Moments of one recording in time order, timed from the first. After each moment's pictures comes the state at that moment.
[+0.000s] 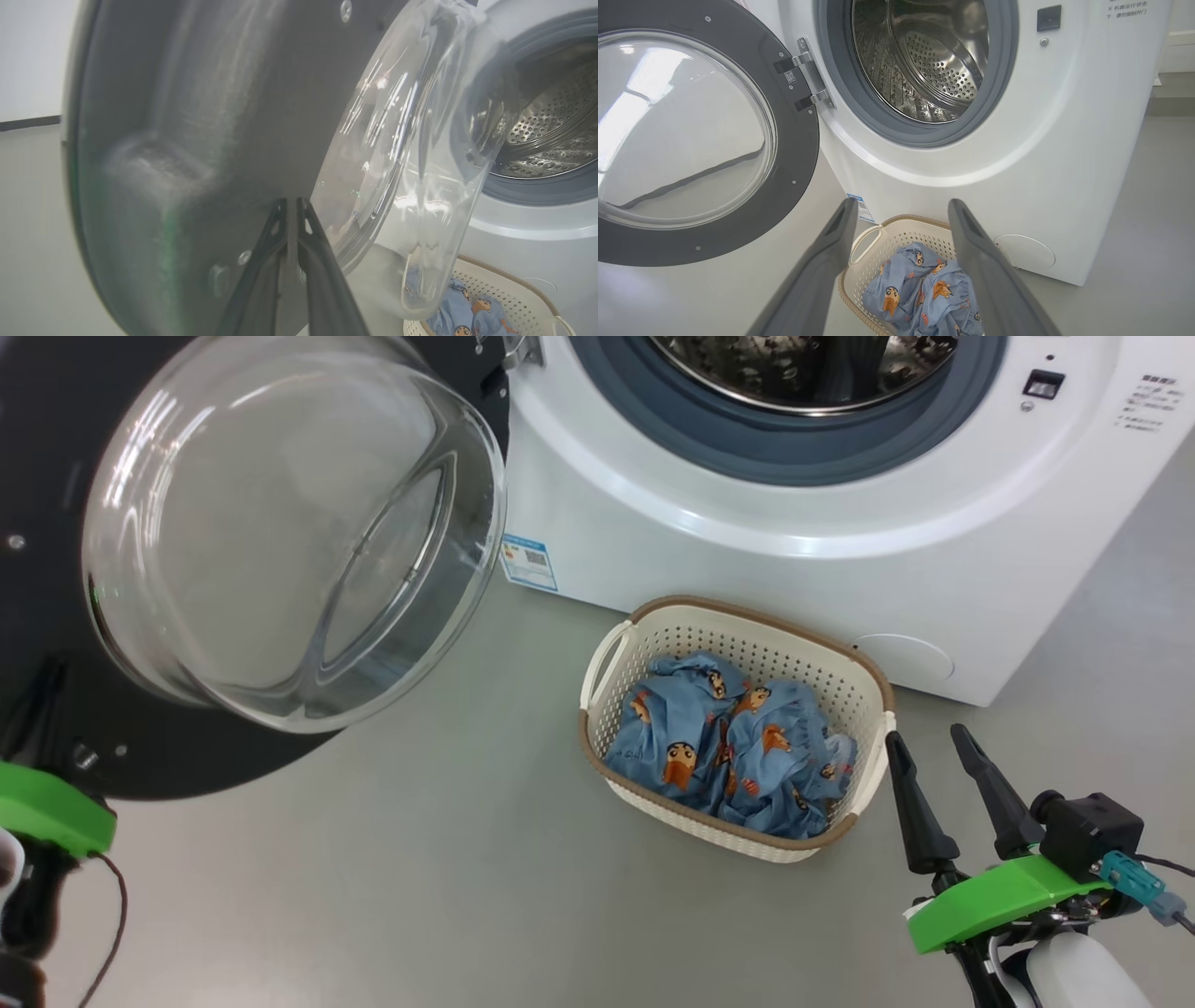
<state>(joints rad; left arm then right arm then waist) -0.57 0.47 -0.15 0.73 -0.70 -0.13 -0.11 -0.16 -0.14 0.13 0.31 0.38 0.13 -0.25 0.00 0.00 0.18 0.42</state>
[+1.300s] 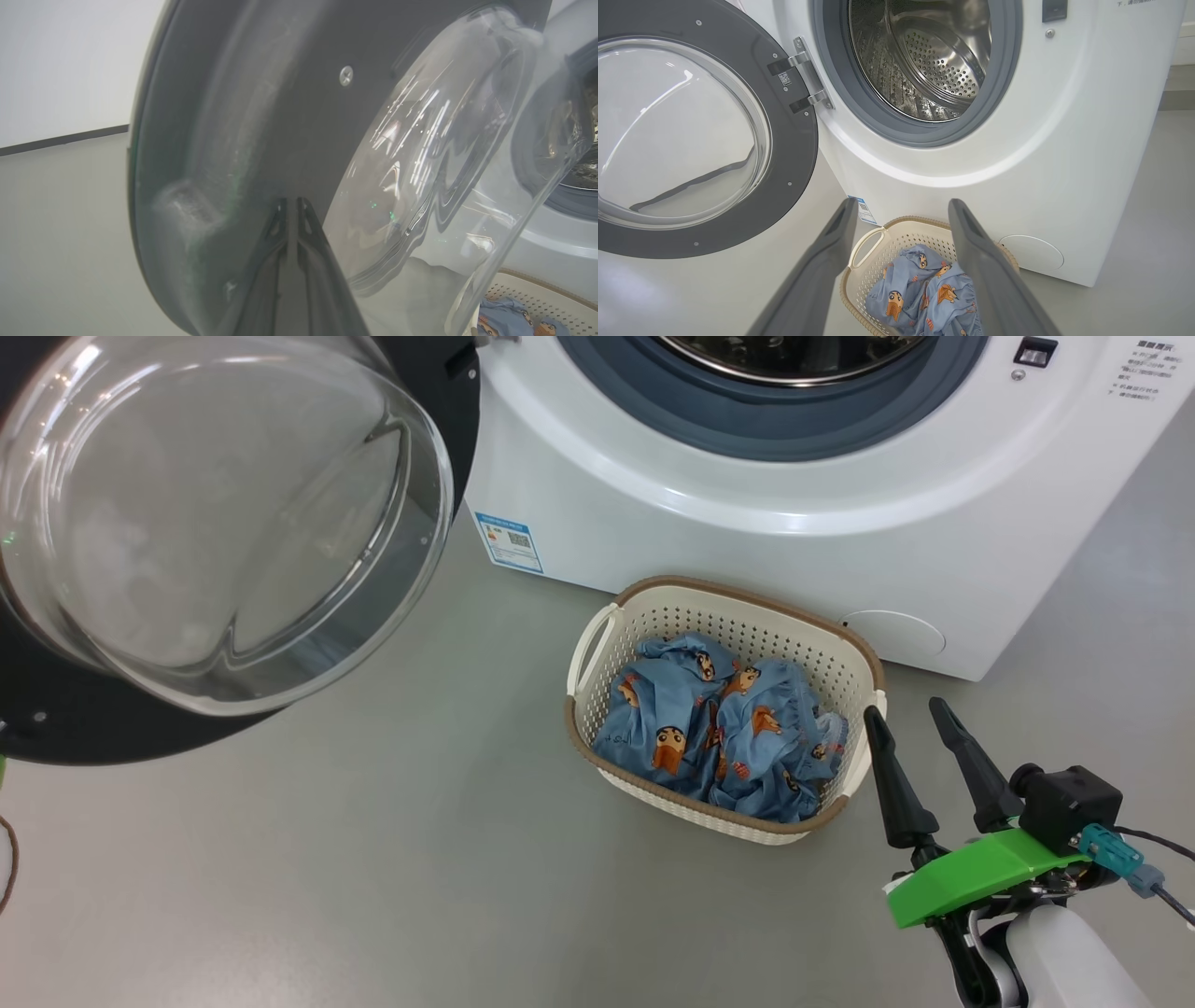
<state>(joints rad) -0.86 0.61 -0.42 1.07 -0.86 -0.14 -0.20 -0.22 -0.12 0.15 0.34 0.37 0.13 -0.25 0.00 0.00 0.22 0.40</state>
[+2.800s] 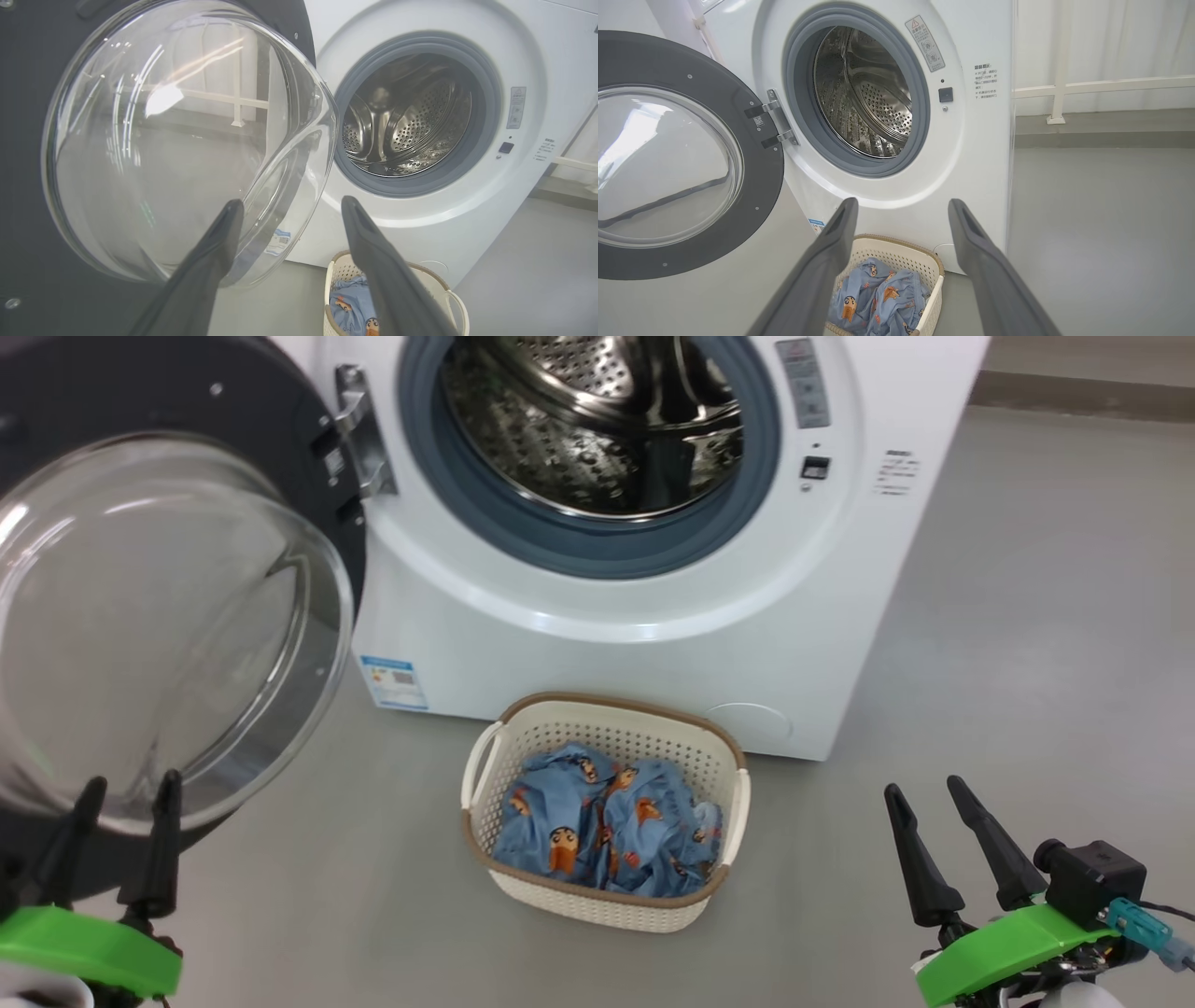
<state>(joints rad) -0.28 0.54 -0.30 0.47 -0.81 -0.06 -0.25 -0.07 -0.18 0.17 0.27 0.44 0.13 -0.25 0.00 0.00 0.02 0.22</state>
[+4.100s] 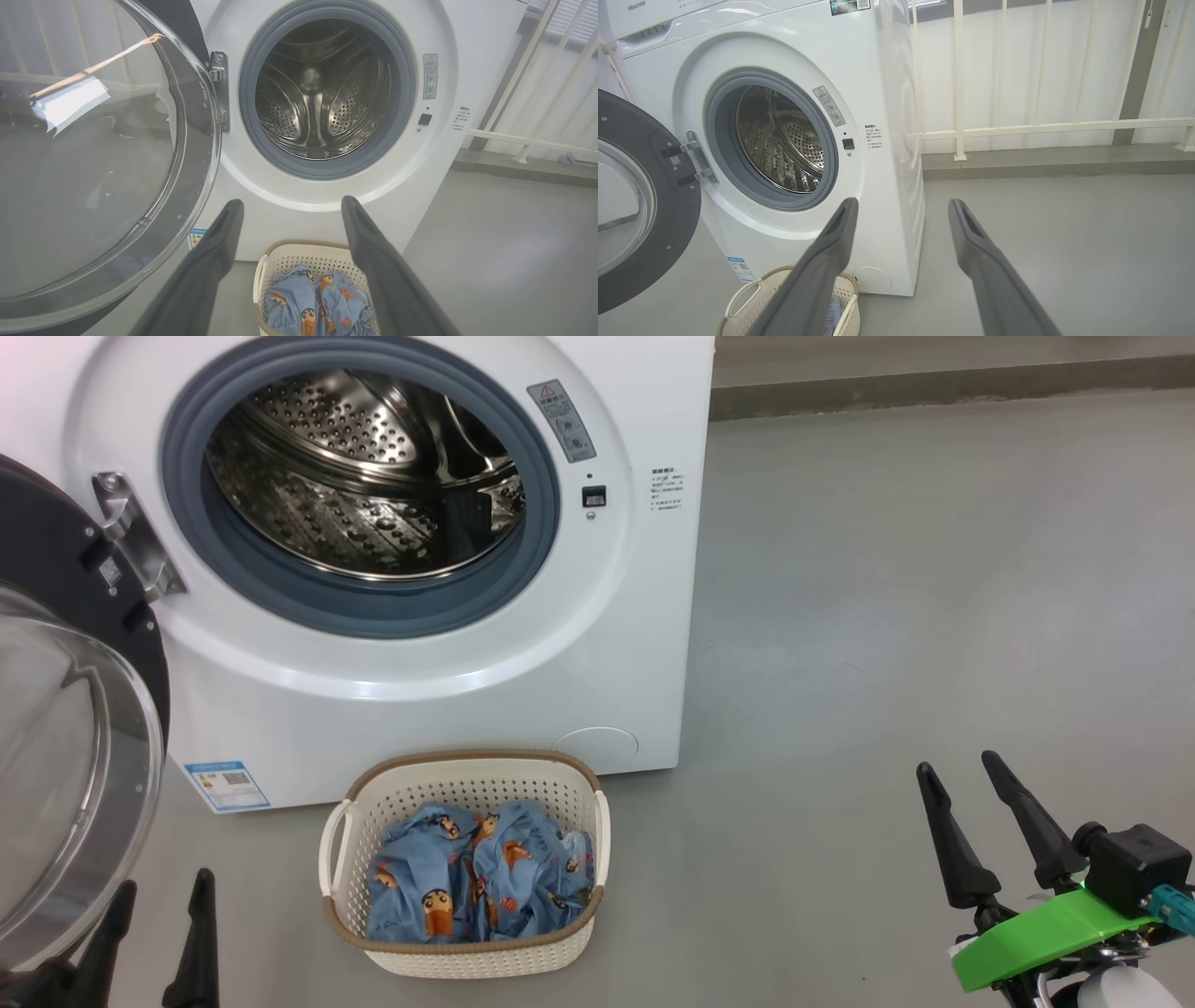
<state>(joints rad) -0.02 0.42 -0.17 0.29 -0.67 -0.04 -0.25 -0.07 -0.25 0.16 0.21 0.44 0.13 -0.25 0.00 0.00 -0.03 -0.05</state>
